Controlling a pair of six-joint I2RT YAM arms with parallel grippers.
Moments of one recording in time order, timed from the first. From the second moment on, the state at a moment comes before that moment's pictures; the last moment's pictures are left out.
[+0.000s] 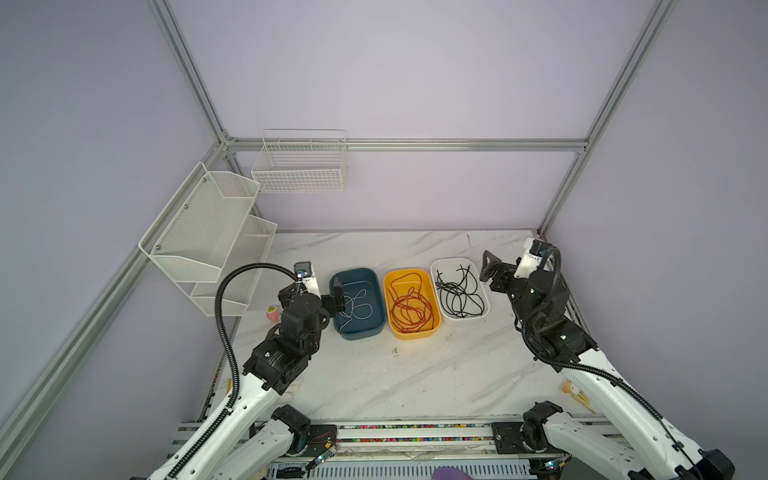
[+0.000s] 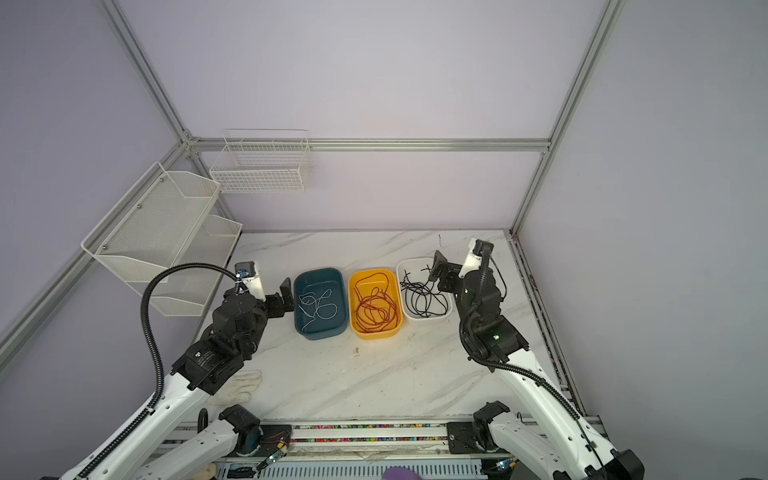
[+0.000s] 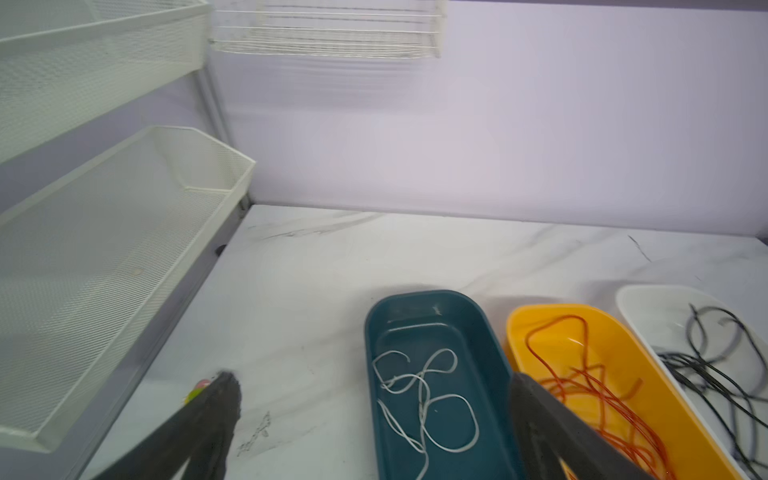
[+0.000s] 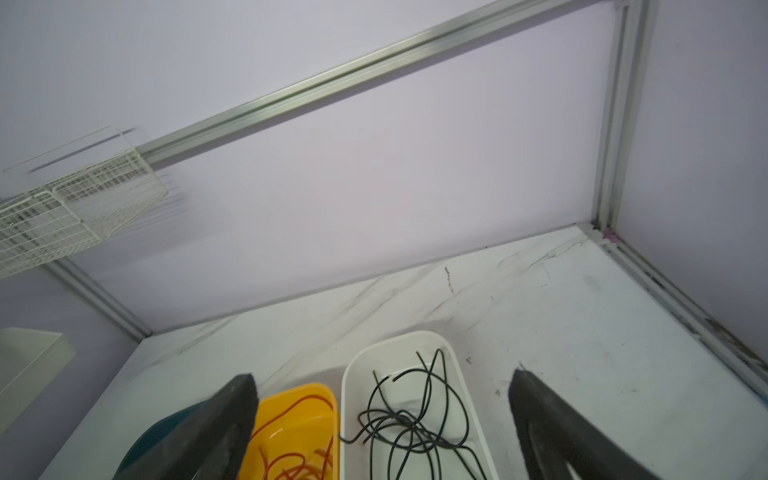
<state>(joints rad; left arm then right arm) -0.44 0.78 0.78 -0.31 -0.60 -0.23 0.45 0.88 0.81 -0.01 0.43 0.37</state>
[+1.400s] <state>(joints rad) -0.01 1.55 0.42 0.79 -0.37 -0.06 0.25 1.30 0.43 0.84 0.72 0.23</state>
